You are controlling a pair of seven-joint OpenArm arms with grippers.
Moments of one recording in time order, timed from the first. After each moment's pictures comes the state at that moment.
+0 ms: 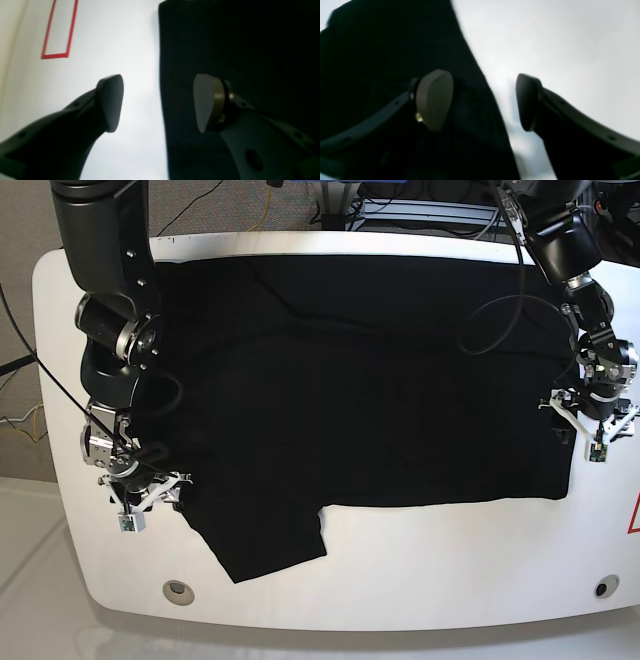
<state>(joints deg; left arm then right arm) -8.2 -15.7 -28.9 78.0 12.6 -26.6 29.0 42.4 15.3 28.5 19.1 -20.9 31.5 -4.9</state>
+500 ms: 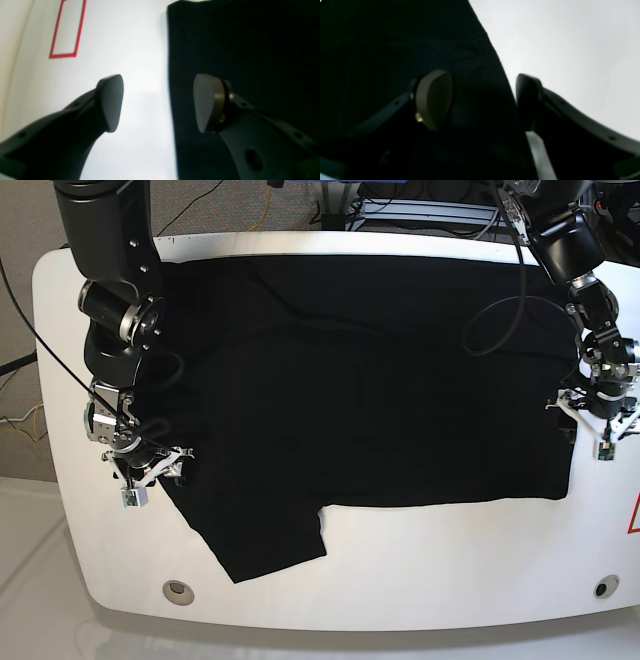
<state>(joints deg) -8.1 -15.9 -31.4 78.0 12.8 -26.6 29.0 37.9 15.3 28.5 19.0 -20.5 30.8 -3.6</state>
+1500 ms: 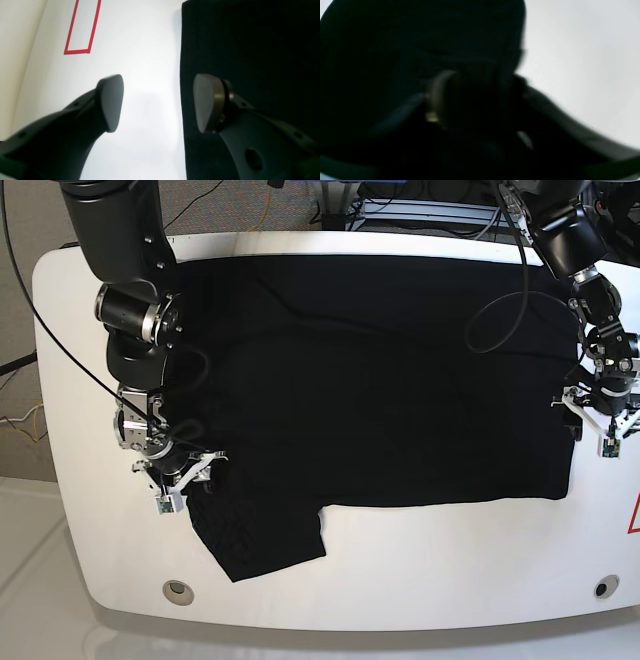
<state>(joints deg) -6.9 -16.0 -31.4 80.3 12.8 -26.6 29.0 38.2 10.8 21.1 17.5 -19.1 30.0 -0.4</state>
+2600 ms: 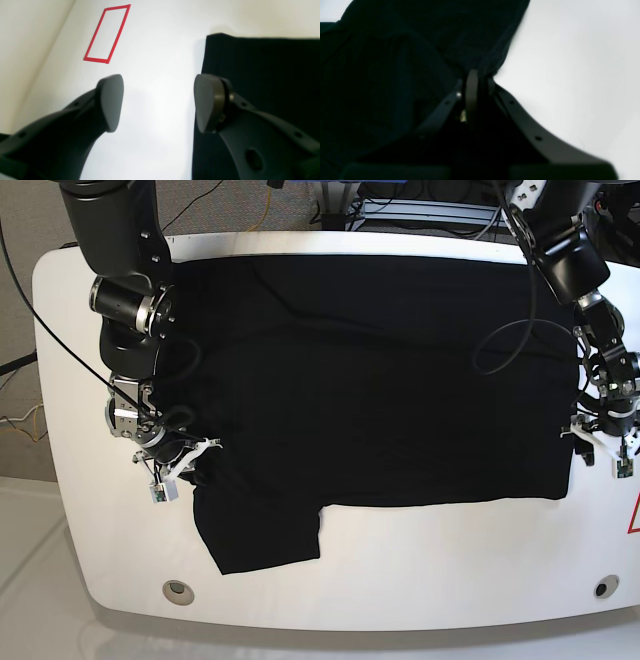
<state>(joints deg) -14.1 -16.2 -31.5 72.0 12.8 -19.8 25.4 35.5 12.8 21.0 17.7 -17.0 34.6 1.1</state>
